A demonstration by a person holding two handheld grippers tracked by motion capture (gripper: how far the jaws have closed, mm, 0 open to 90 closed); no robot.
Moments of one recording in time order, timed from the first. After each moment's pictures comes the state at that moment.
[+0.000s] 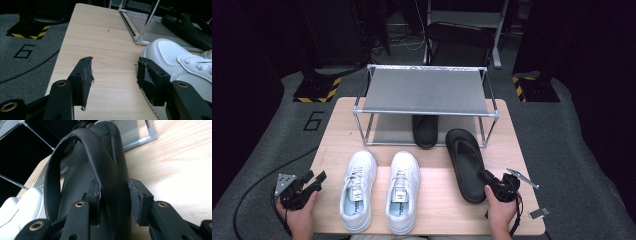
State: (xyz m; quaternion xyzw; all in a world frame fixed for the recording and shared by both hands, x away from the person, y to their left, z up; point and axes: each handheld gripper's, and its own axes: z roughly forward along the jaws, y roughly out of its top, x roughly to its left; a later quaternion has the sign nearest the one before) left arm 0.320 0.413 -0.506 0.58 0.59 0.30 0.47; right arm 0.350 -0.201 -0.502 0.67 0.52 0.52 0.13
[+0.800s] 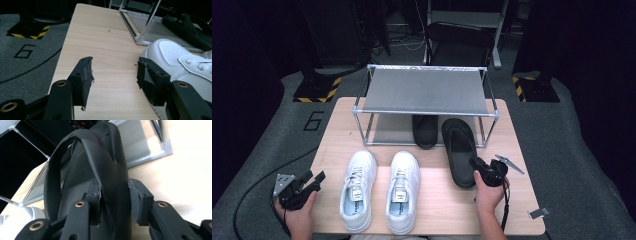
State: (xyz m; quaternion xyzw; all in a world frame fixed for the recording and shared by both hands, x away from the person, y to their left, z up) left arm 0.320 0.416 -0.506 0.58 0.59 0.30 0.47; right arm 0.395 -0.174 -0.500 0.67 0.51 0.51 0.16
